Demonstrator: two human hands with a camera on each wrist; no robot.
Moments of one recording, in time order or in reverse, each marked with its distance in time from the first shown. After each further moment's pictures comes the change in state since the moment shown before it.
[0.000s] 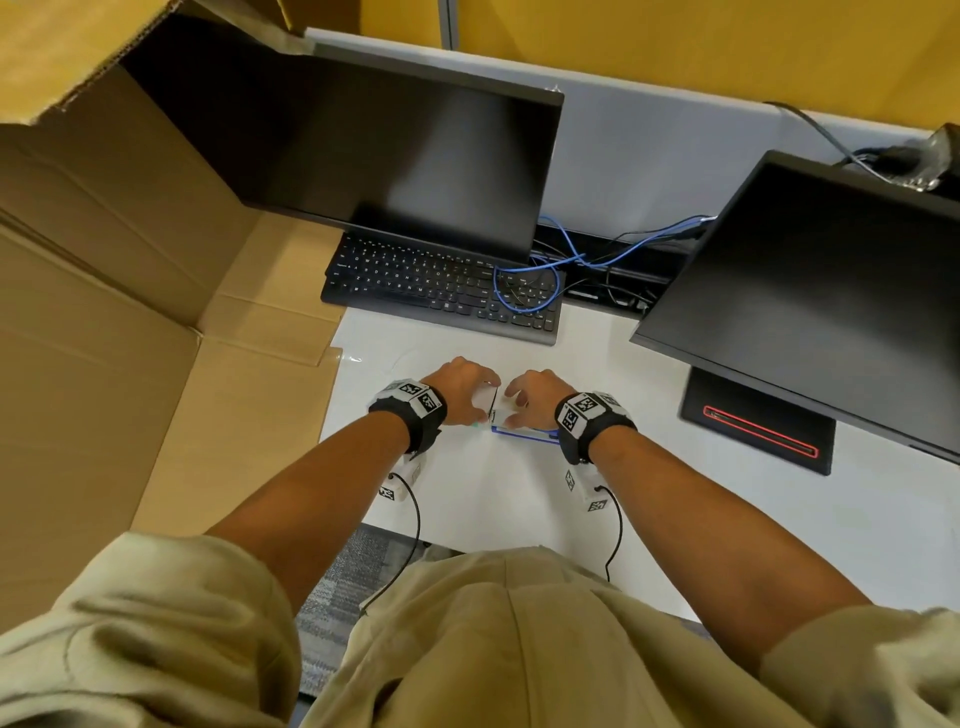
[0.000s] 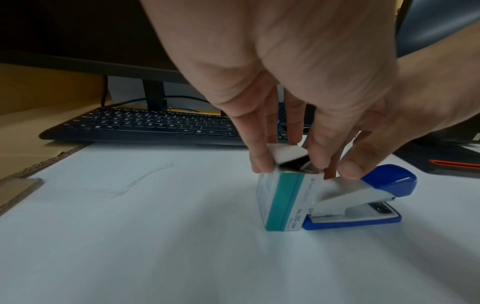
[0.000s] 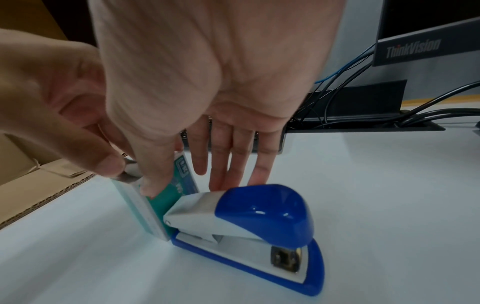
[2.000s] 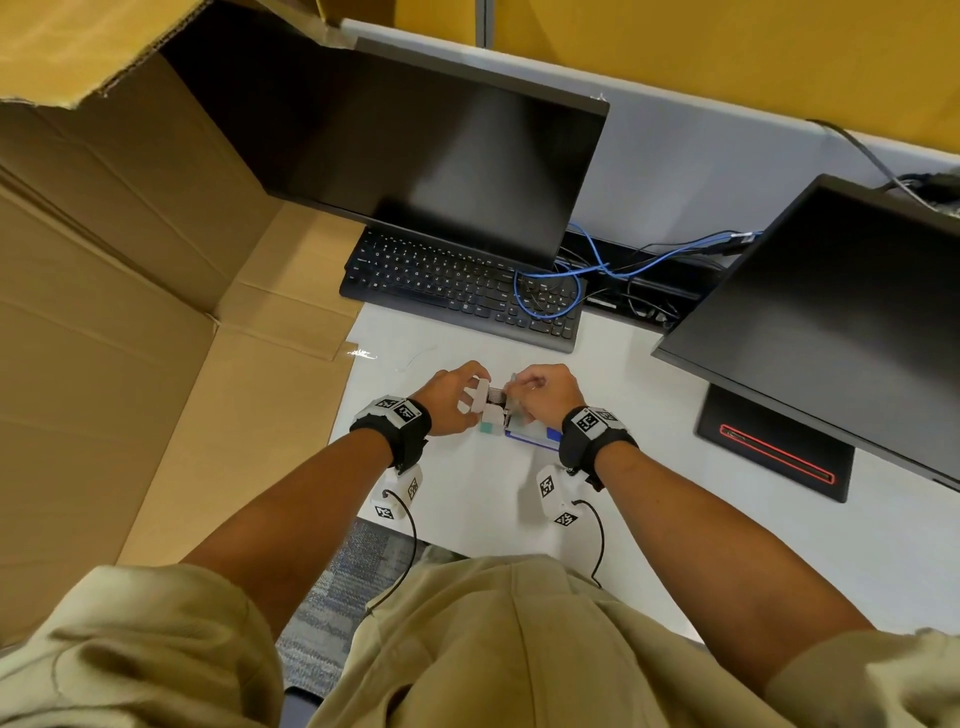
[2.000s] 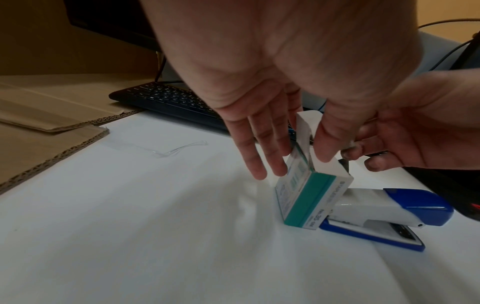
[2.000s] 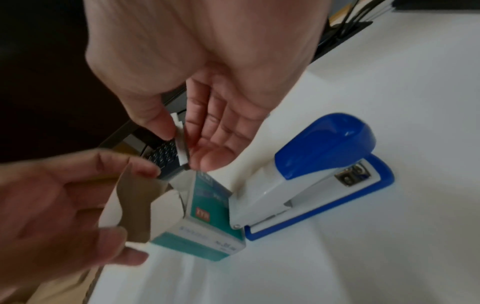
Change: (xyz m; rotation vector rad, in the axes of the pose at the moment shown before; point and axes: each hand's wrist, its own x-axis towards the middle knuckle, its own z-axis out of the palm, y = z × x) left_hand -0.011 -0.042 0.015 -0.386 0.099 -0.010; right_hand 0.011 -0.016 0.013 0.752 0.331 0.079
